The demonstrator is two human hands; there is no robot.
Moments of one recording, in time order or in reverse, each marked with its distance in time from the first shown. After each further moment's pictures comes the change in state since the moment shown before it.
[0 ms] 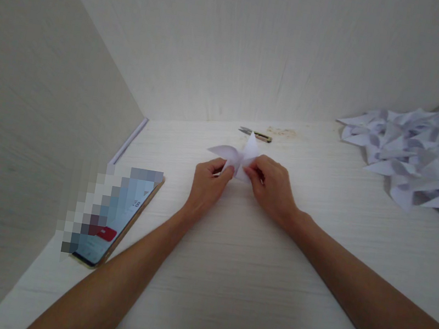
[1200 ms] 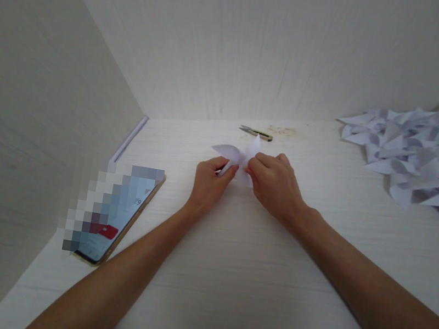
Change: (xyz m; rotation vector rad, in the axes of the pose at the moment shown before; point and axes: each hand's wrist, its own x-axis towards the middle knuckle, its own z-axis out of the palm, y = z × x) left_hand -0.001 0.002 0.000 0.103 0.008 0.062; right_hand 0.007 -0.016 -0.017 -0.258 -0.165 -0.113
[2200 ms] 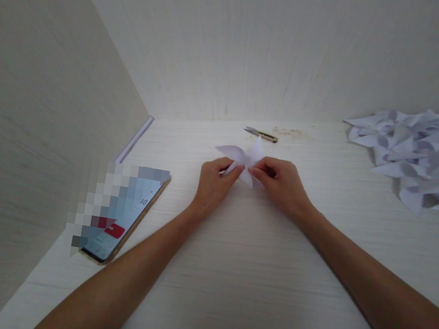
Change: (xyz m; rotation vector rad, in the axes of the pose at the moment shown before) left_hand 0.000 0.002 -0.002 -0.018 0.003 -0.016; right_hand 0.002 0.014 0.009 0.539 -0.028 0.319
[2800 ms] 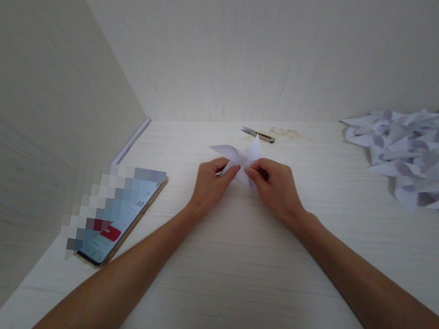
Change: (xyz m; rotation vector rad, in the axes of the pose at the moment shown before) left_hand 0.002 -0.004 0.000 -0.014 -0.015 -0.007; right_hand -0.004 -0.006 0.005 -0.125 0.078 -0.065
